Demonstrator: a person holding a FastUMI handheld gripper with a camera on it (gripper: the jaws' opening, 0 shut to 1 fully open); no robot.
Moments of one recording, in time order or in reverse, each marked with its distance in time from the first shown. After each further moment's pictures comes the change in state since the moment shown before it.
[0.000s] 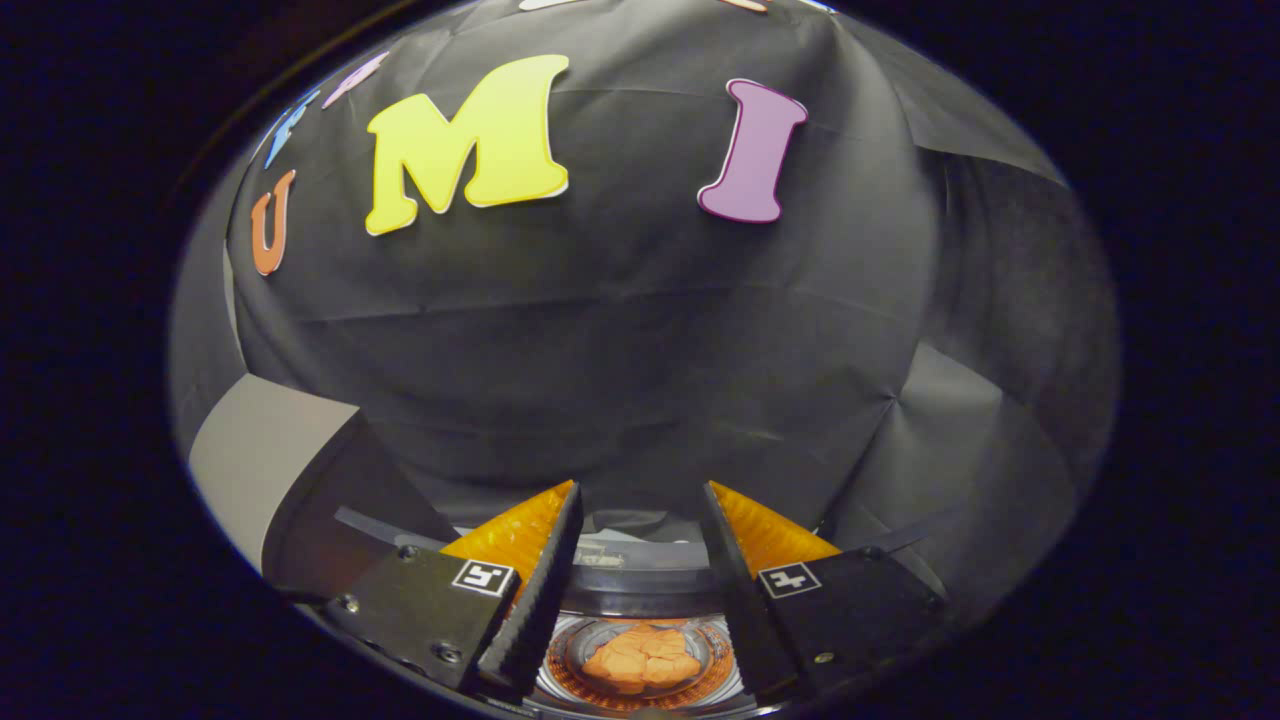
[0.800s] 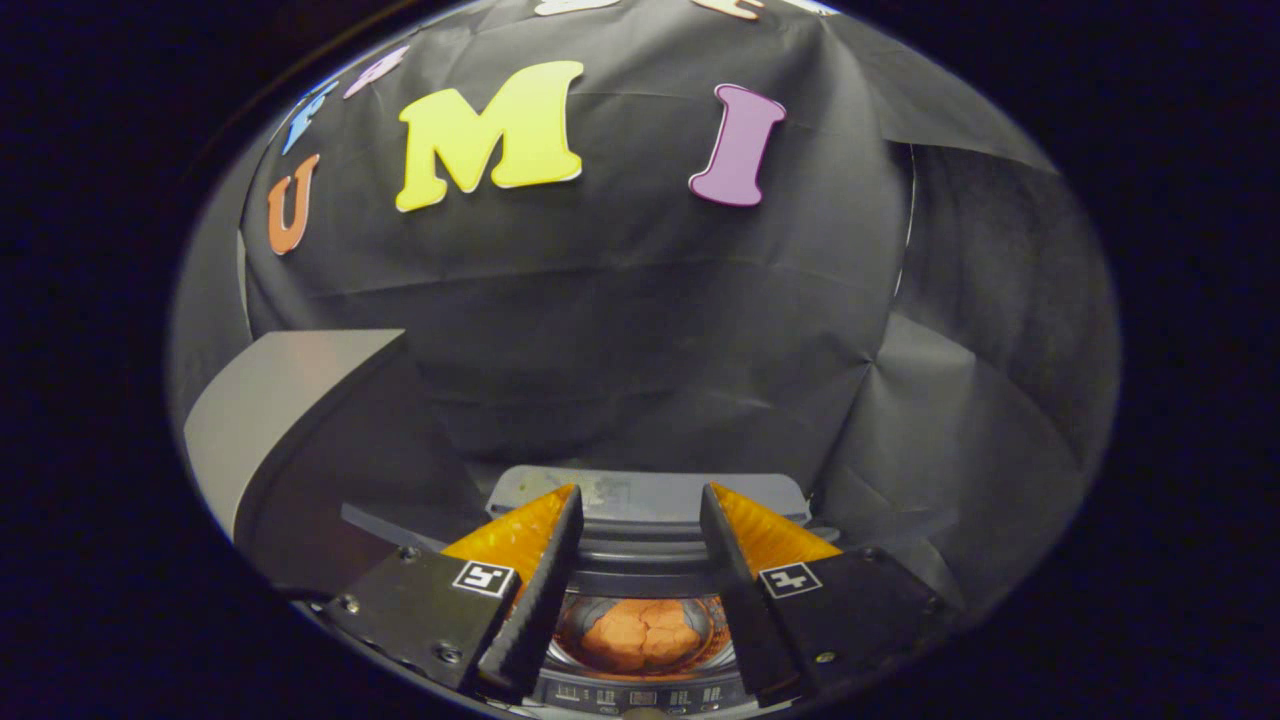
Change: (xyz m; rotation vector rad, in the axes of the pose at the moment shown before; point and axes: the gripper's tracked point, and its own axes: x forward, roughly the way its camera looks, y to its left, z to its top) arm -0.064 0.002 -0.085 -0.019 0.036 -0.015
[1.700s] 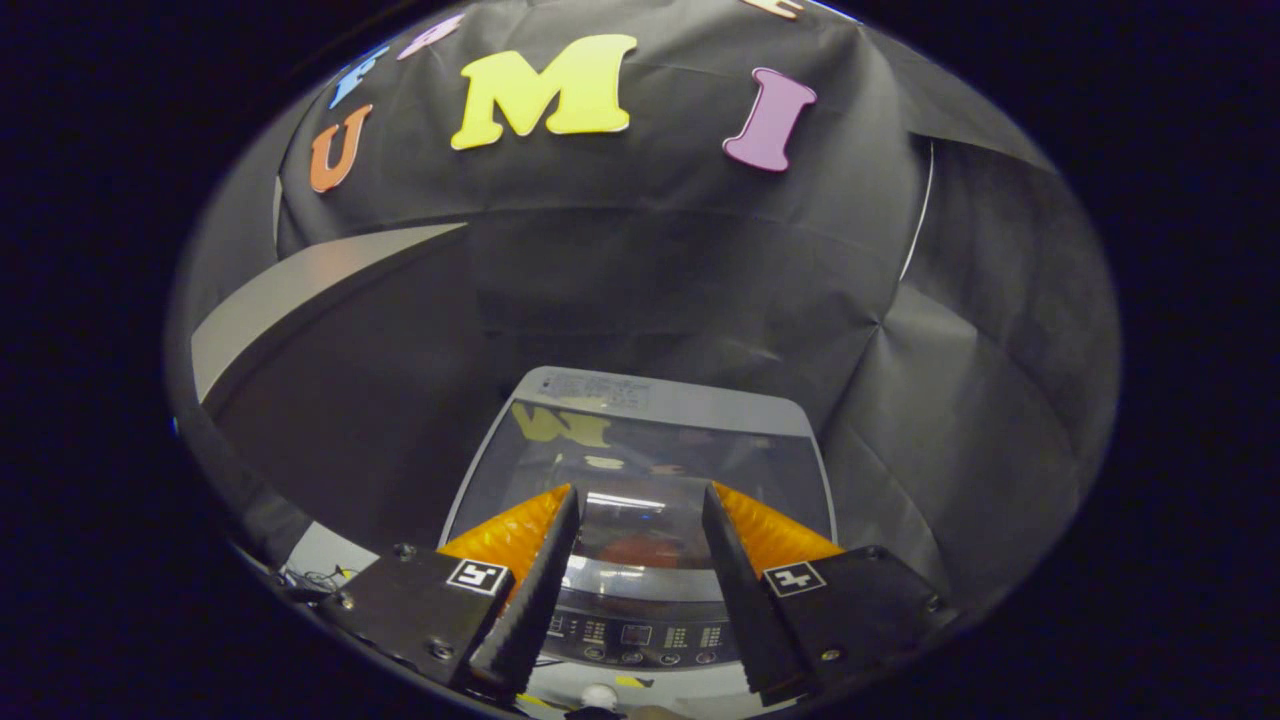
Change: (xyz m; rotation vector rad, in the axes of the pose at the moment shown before) arm -0.047 0.006 -0.079 -0.077 0.075 0.021
